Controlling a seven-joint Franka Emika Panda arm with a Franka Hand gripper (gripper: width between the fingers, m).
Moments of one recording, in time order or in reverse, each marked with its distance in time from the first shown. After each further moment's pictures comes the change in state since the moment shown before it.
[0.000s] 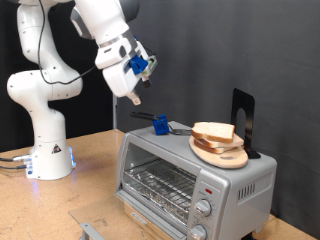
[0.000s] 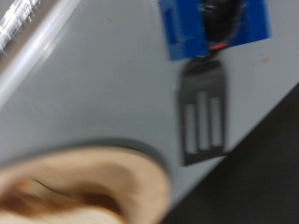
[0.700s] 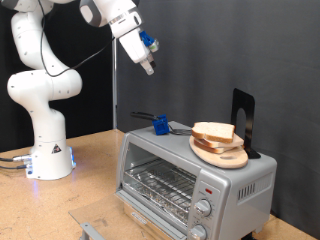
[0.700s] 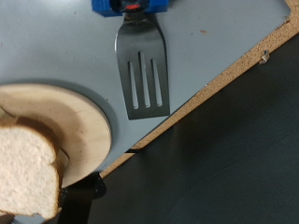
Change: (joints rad) arm 0.017 -0.263 0.152 -0.115 -0.010 0.097 0.129
